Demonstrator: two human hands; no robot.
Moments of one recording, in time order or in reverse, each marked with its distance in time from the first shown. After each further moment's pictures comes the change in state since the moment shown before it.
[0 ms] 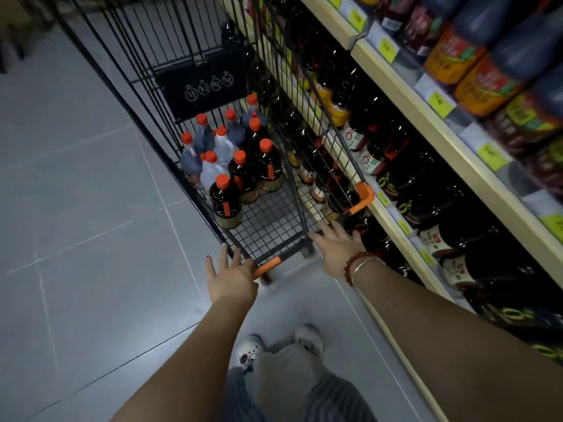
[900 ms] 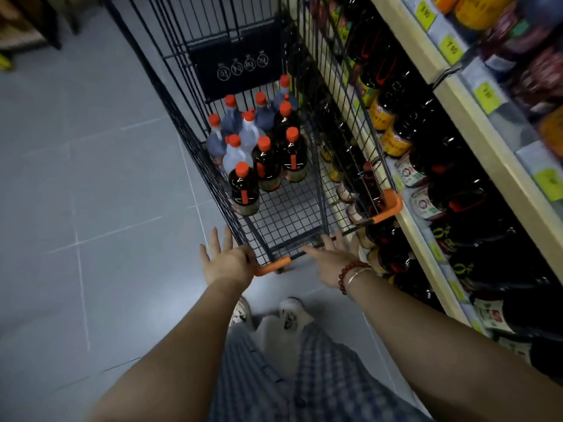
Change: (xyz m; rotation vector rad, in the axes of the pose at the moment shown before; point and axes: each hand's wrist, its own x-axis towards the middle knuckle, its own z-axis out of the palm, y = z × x) left_hand 0.121 -0.059 -0.089 -0.192 -0.043 -0.263; right_hand 0.119 -0.059 -0.084 -0.042 -0.157 -0.102
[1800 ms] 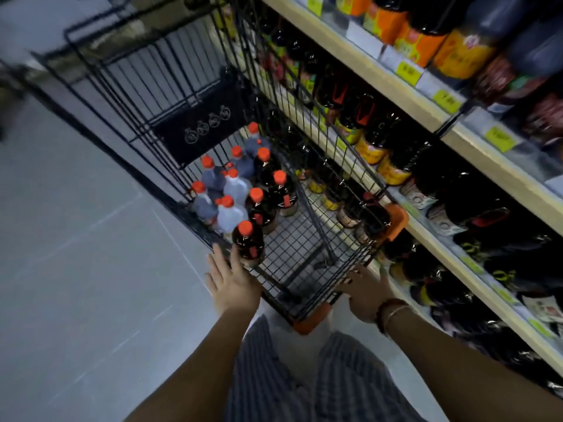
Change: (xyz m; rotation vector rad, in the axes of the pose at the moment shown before) left_hand 0.167 -0.047 -0.128 -0.140 0.173 0.209; right_hand 0.072 -0.058 -0.087 0.159 -0.031 0.196
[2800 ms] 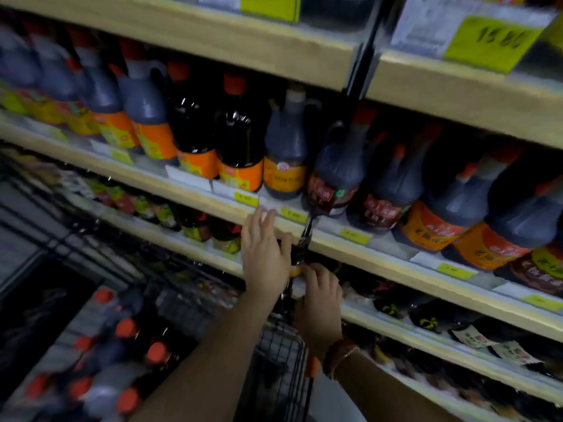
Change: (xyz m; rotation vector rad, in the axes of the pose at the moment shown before) left_hand 0.134 0.386 0.001 -0.265 0.152 0.924; right_hand 0.071 0.126 -0.137 0.685 1.053 0.544
